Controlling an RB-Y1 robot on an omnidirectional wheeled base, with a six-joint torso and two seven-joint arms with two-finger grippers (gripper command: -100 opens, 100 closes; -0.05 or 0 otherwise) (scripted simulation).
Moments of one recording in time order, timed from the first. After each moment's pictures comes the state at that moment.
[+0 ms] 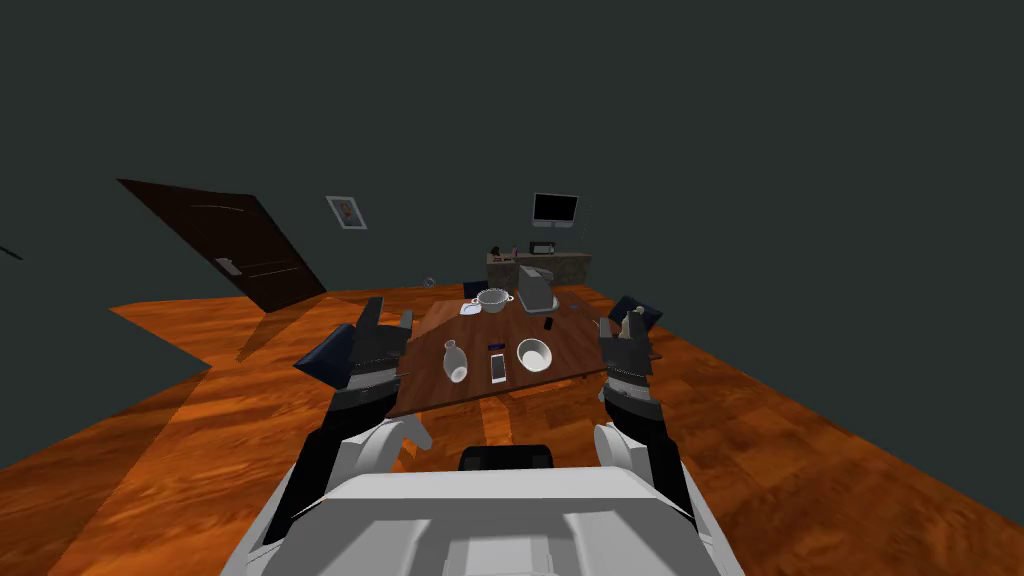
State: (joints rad) left arm 0.51 0.01 0.01 -2.33 0.04 -0.40 -0.02; right arm 0.55 0.04 -0.01 -2.23 -0.04 -0.60 -0.01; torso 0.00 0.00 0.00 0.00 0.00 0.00
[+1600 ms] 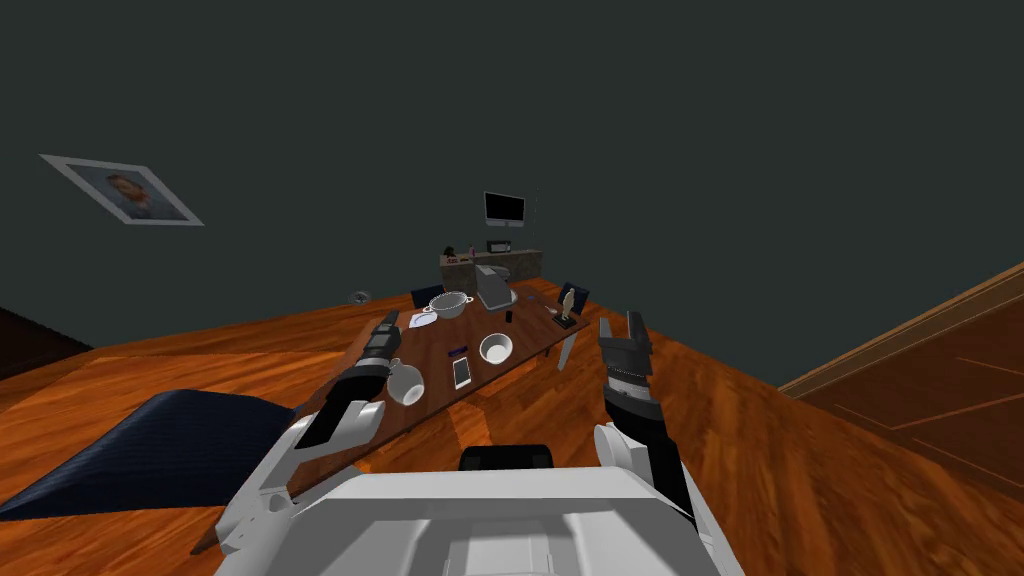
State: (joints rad) left arm 0.32 0.17 0.26 -2.05 -0.06 -0.02 0.00; right arm 0.55 0.04 -0.01 -2.23 -0.04 -0.60 -0.01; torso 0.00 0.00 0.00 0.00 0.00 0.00
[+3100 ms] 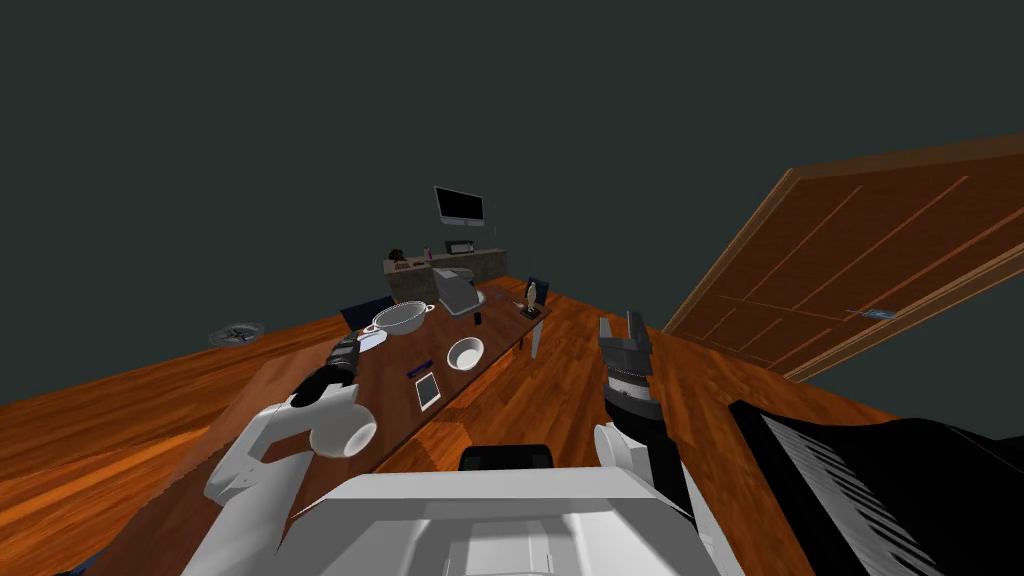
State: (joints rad) left arm 0.10 0.25 0.55 -1.73 -0.16 0.40 0.03; right arm 0.55 0.04 -0.01 -2.23 -0.04 -0.60 -0.01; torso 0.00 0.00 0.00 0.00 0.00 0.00
